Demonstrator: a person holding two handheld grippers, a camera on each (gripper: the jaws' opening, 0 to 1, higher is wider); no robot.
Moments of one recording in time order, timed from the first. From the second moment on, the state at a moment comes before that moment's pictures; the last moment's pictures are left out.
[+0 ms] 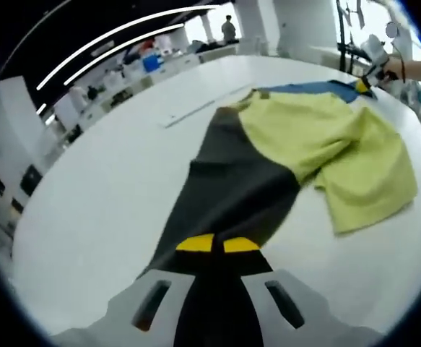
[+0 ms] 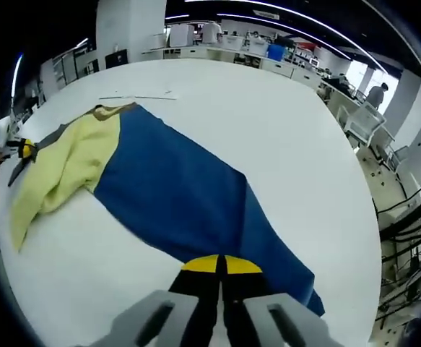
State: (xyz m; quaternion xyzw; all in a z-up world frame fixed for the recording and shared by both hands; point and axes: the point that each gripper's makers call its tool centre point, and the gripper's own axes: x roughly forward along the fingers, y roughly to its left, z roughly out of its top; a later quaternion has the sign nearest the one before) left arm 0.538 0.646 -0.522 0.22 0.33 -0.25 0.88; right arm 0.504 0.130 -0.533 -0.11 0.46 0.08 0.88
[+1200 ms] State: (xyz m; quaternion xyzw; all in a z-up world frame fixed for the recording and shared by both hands) left arm 0.547 0.682 -0.522 0.21 0.36 -0.20 0.89; right arm 0.513 0.118 -0.531 -0.09 0.47 0.06 0.88
